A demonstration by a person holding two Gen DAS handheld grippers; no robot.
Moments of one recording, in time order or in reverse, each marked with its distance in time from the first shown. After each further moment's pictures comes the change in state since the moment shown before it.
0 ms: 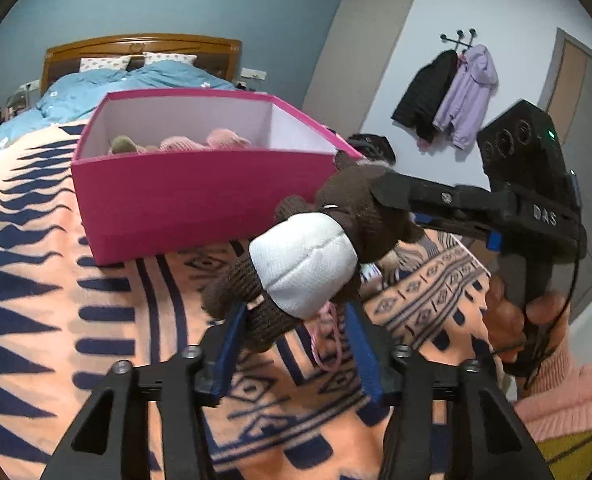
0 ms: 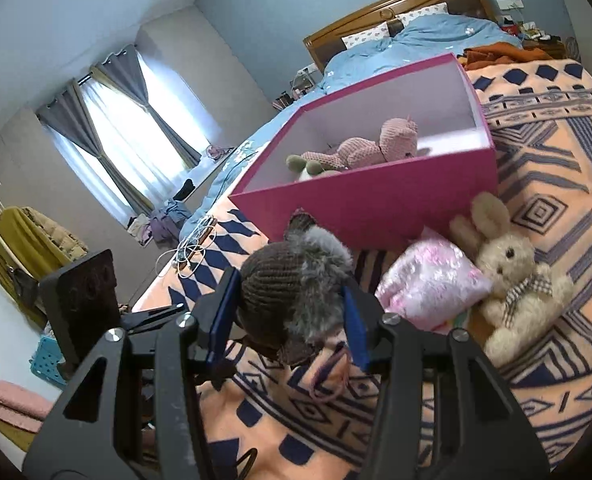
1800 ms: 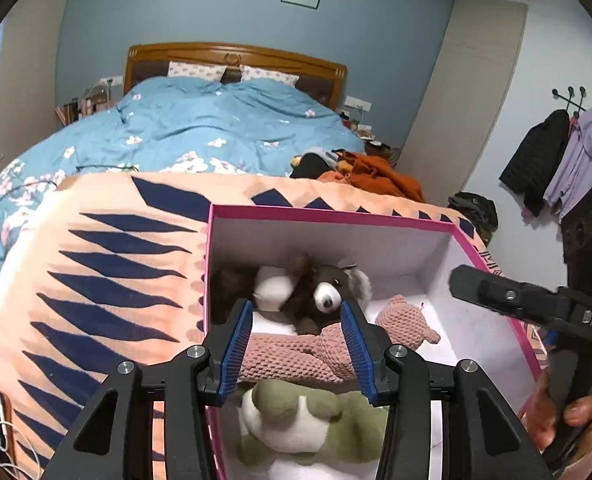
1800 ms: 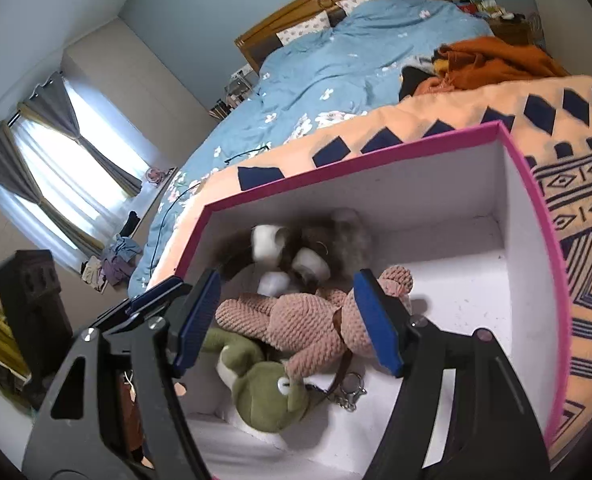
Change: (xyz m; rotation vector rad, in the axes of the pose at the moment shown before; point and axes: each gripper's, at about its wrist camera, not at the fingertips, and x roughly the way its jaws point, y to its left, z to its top) left arm 0.066 0.142 0.175 -0.163 -0.084 0.301; right arm 0.133 -0.067 0.173 0.142 0.021 -0.168
